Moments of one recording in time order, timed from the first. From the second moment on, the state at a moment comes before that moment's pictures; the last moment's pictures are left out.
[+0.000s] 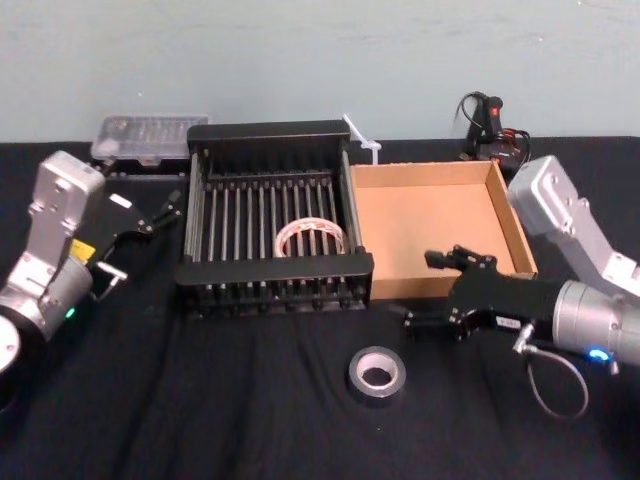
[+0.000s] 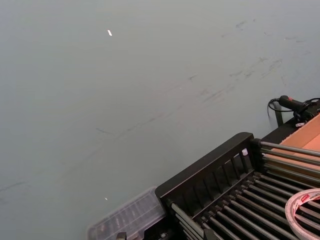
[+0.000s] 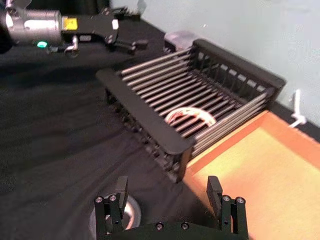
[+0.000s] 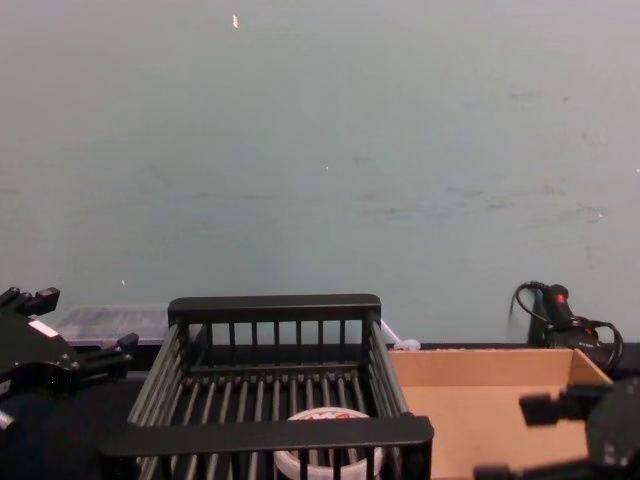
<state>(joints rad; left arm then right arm) -0.20 0.60 0.45 -1.41 -0.25 -0.12 0.03 0.16 0.70 -0.46 -1.76 0.43 0.34 0.53</state>
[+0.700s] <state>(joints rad) -0.20 0.60 0.45 -1.41 -0.25 -0.12 0.03 0.19 0.70 -0.54 -1.71 0.41 0.39 0.55</state>
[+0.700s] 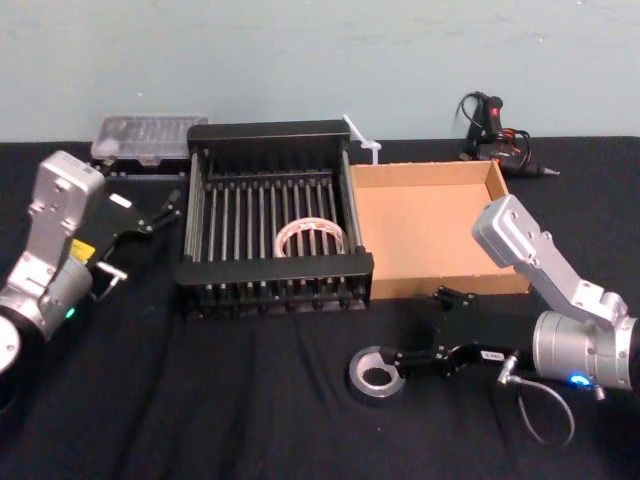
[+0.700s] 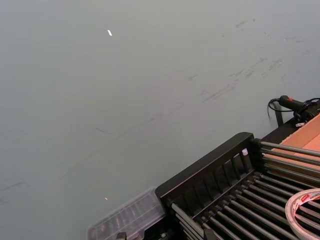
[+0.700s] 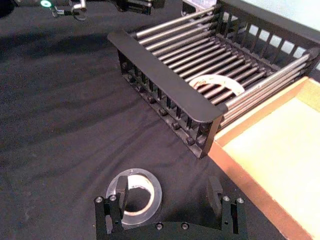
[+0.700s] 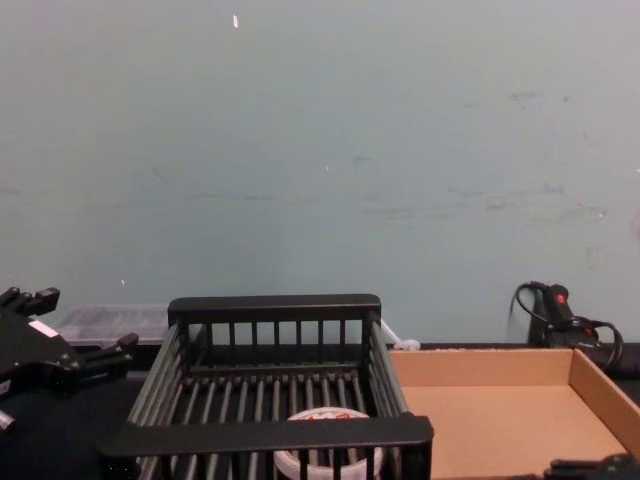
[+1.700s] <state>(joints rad) -0.20 0.60 0.45 -1.41 -0.25 -0.12 0.03 0.25 0.63 -0.60 -1.59 0.38 0.40 0.56</state>
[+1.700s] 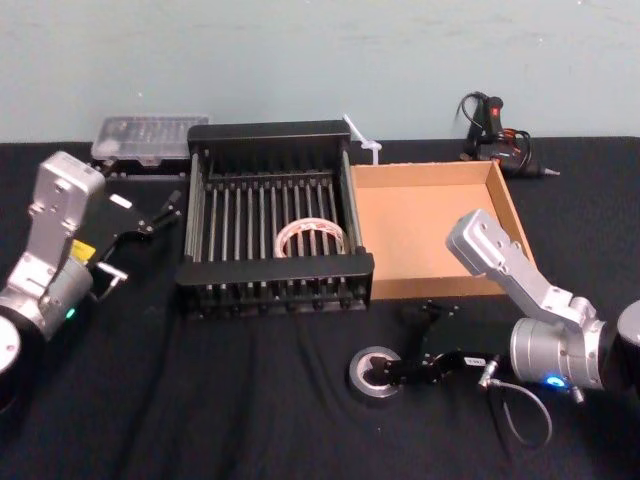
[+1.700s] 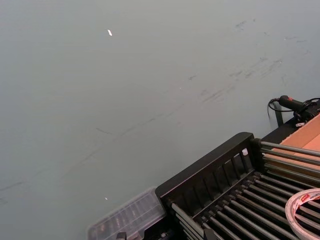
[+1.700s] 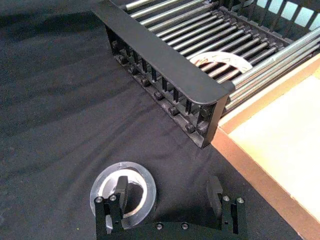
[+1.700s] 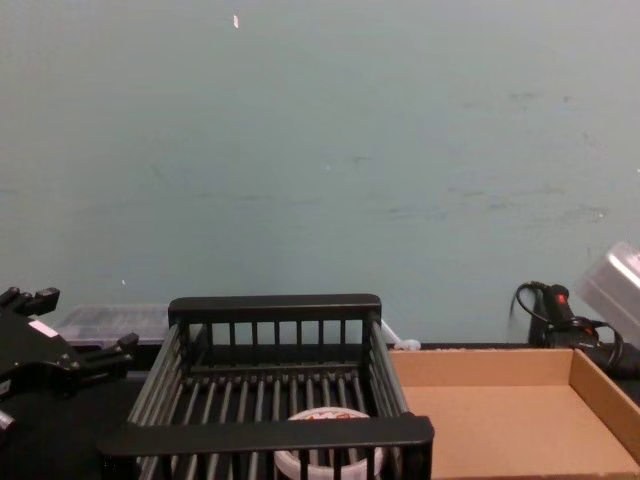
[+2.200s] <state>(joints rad) -0.20 0.60 0.45 -1.41 -0.25 -0.12 0.03 0.26 0.62 -0.61 -1.58 0.37 0.41 0.57</state>
